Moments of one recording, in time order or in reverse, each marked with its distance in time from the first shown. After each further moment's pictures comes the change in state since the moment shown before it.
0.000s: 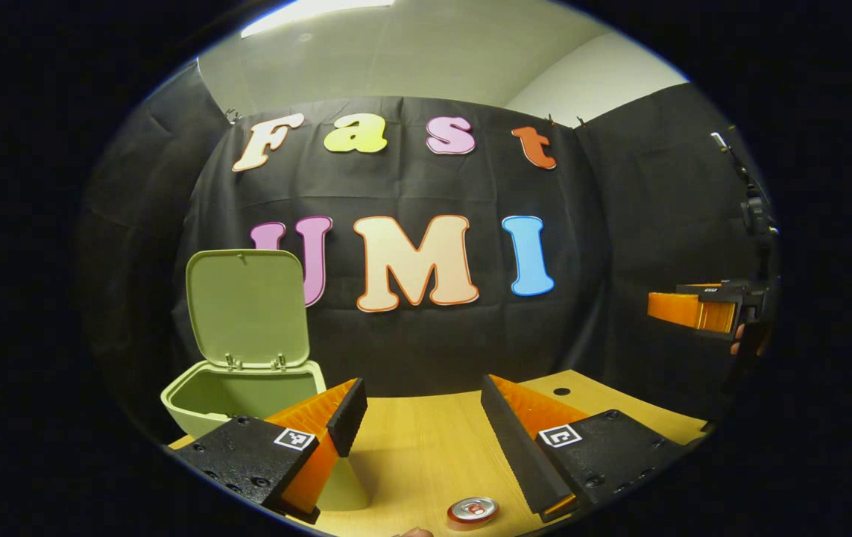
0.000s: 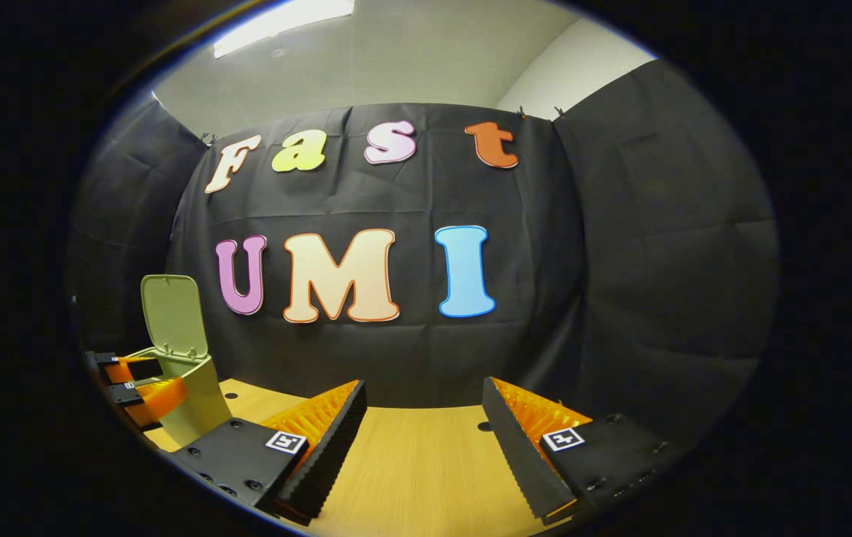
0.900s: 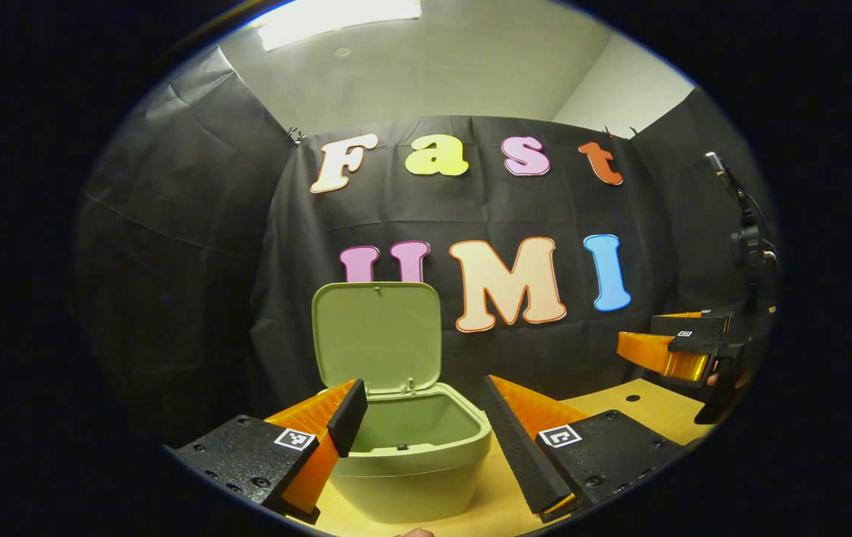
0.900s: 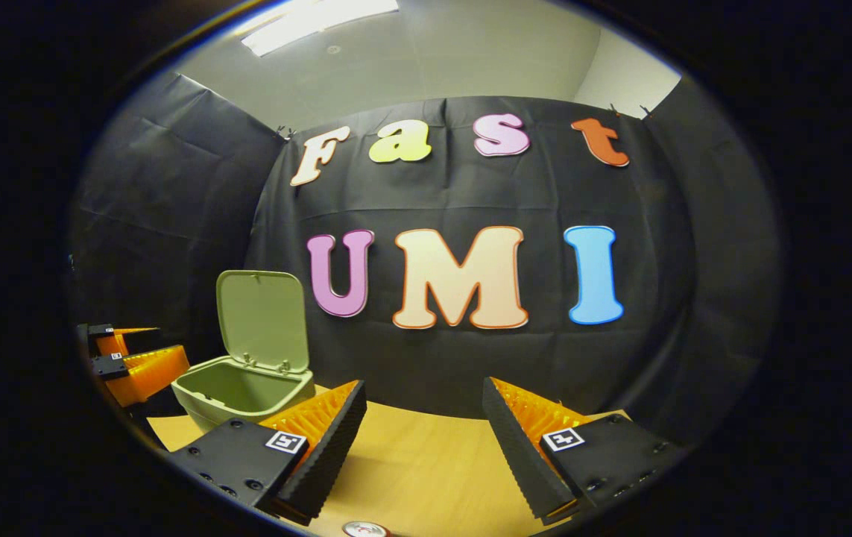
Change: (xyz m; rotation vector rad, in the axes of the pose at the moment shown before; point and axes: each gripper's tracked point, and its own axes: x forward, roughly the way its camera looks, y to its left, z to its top) left arm -0.047 0.142 0.043 0.028 -0.075 0.234; right arm 0.041 0.194 -0.012 -0.023 -0.003 0.288
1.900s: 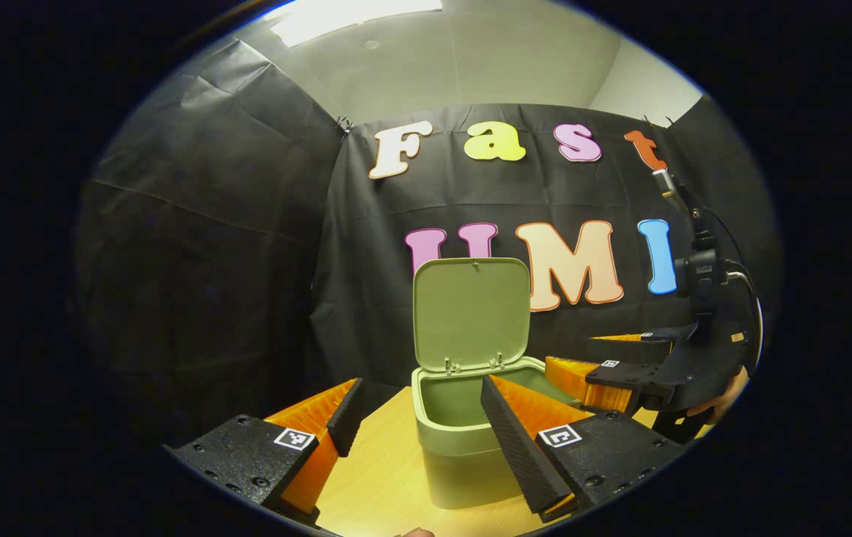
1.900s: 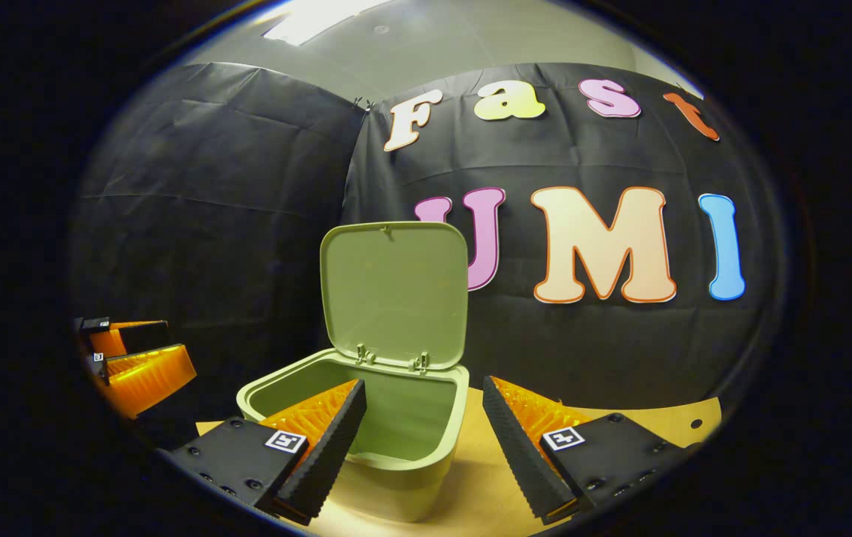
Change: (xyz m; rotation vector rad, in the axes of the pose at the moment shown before) left arm -0.038 0.118 -0.022 0.008 0.057 0.191; right arm 0.064 0.230 -0.049 0.014 0.082 0.362
